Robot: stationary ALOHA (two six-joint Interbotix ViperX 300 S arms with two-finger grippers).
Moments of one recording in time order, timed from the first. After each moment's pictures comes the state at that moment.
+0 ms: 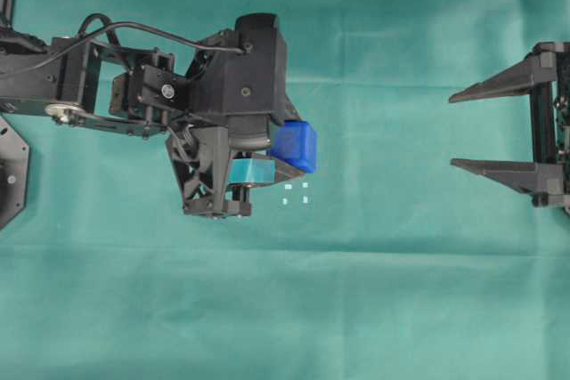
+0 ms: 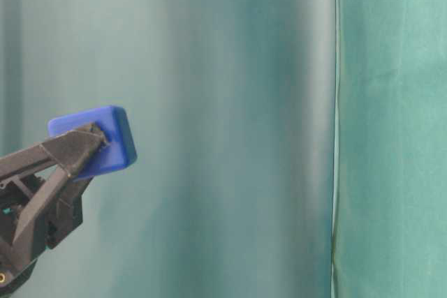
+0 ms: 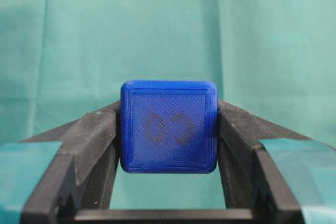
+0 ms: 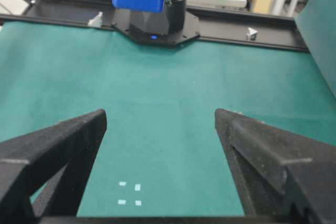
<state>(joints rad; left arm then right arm) -0.03 -0.17 0.19 0.01 0.67 -0.01 -0.01 -0.86 1.14 0.00 -0.22 0.05</state>
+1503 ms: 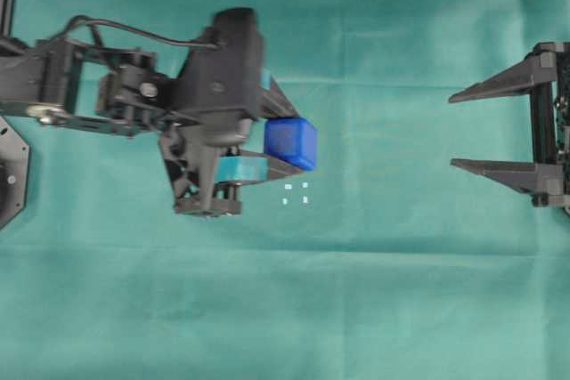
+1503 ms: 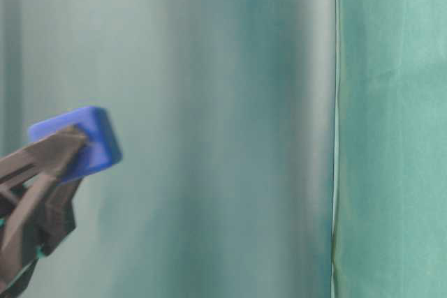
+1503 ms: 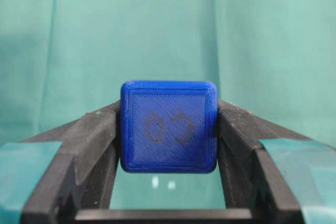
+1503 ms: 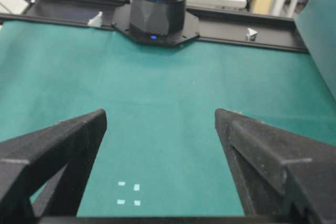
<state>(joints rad) -0.03 -0.25 0.29 0.01 0.50 -0.01 -0.01 -0.86 1.14 -0.01 -0.22 0.05</state>
